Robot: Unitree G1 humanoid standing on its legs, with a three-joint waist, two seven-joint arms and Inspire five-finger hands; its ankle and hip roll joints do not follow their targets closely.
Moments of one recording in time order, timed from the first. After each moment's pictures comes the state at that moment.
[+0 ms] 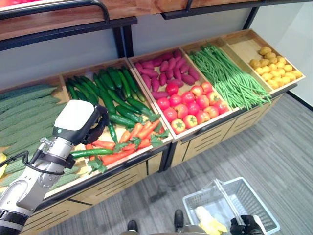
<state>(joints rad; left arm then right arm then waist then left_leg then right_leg) 0.06 0.96 -0.01 -0.06 0.57 -0.27 0.27 0.08 -0.37 0.06 1.21 -0.06 -0.14 -0.22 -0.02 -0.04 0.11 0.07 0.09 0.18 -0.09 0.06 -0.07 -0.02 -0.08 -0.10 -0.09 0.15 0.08</state>
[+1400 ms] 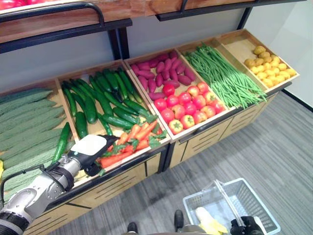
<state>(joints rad) 0.06 0.97 -0.26 0.21 0.63 -0.24 0.05 0.09 -0.37 0.06 1.21 -0.06 -0.12 -0.22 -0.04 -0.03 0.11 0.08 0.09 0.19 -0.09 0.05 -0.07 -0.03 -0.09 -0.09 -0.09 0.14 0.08</state>
